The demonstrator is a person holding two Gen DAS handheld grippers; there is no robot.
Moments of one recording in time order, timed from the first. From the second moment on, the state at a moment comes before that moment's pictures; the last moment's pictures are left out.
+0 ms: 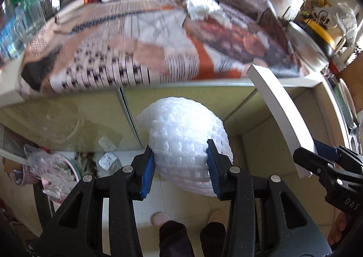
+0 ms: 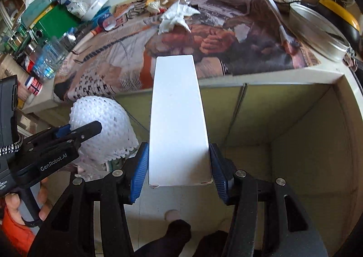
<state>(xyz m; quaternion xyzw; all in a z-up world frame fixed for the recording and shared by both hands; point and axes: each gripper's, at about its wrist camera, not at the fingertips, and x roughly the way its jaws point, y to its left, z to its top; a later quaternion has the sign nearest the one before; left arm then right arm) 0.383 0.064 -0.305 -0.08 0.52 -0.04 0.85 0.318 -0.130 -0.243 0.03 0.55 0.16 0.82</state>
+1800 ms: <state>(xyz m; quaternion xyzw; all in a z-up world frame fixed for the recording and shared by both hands) 0.428 -0.018 -0.683 -0.13 0.63 0.01 0.77 0.375 -0.175 -0.584 0.04 0.64 0.16 0.75</state>
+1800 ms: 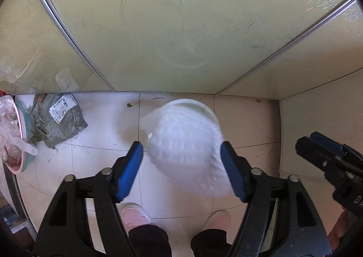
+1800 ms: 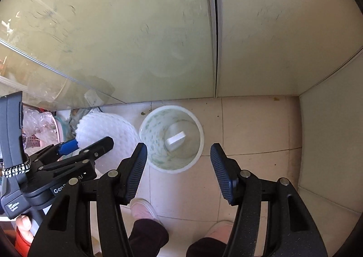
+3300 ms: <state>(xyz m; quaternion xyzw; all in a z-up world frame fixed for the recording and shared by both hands) 0.363 0.065 -0.071 -0.01 0.29 -0.01 0.96 0.321 -0.152 -0.061 0.08 0.33 0.12 0.93</state>
